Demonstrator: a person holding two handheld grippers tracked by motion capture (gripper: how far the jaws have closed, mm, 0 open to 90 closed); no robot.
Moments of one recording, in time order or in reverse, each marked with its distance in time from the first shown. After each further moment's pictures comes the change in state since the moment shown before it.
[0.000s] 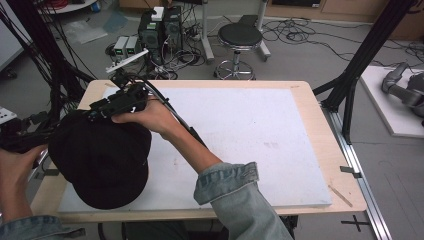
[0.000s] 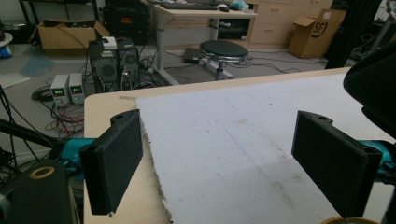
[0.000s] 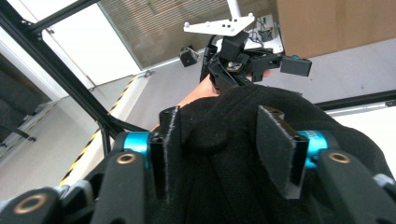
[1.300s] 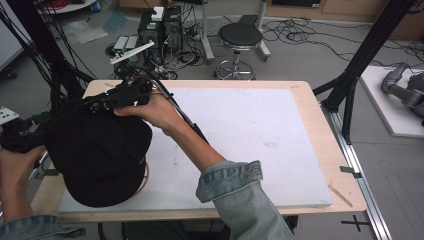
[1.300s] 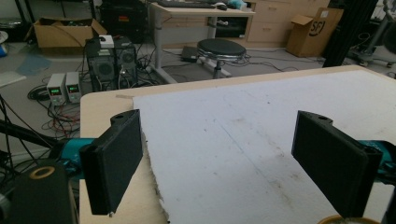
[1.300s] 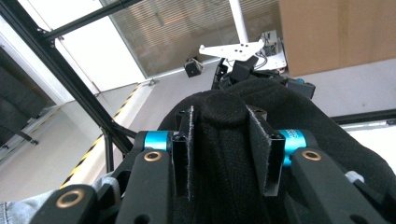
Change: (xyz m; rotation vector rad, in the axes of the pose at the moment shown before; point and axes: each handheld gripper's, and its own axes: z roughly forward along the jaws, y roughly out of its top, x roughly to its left) left arm -0.001 -0.001 0.003 0.007 -0.011 -0.002; right arm 0.009 0.011 -0.017 -0.042 0.027 -0.031
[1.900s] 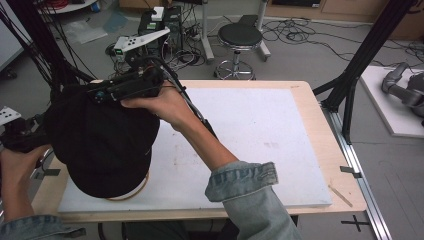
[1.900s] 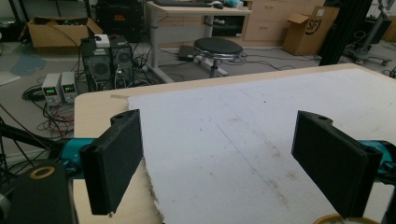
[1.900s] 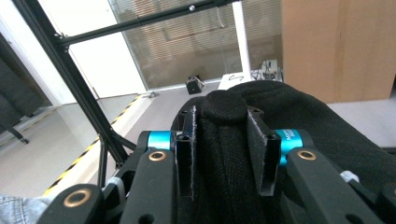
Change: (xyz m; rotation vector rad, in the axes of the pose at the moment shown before) left arm -0.002 0.000 0.003 0.004 -0.015 0.006; right arm 0.030 0.017 -0.035 -0.085 0.007 -0.106
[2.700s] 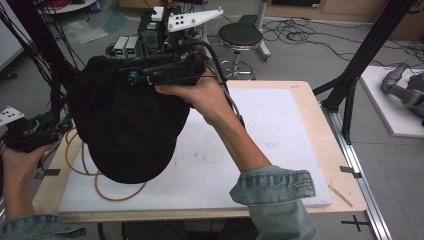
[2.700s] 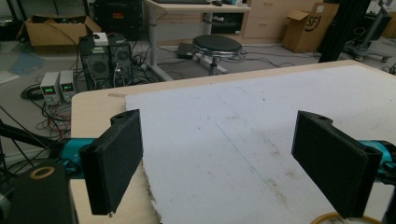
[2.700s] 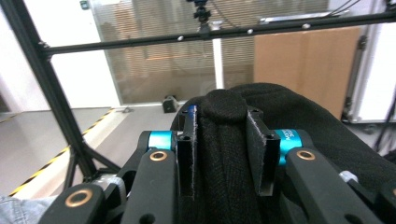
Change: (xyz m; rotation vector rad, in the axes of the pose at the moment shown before) left arm -0.003 0.000 0.003 0.010 -0.003 0.003; right arm 0.048 0.020 -0.081 -0.104 -0.098 -0.135
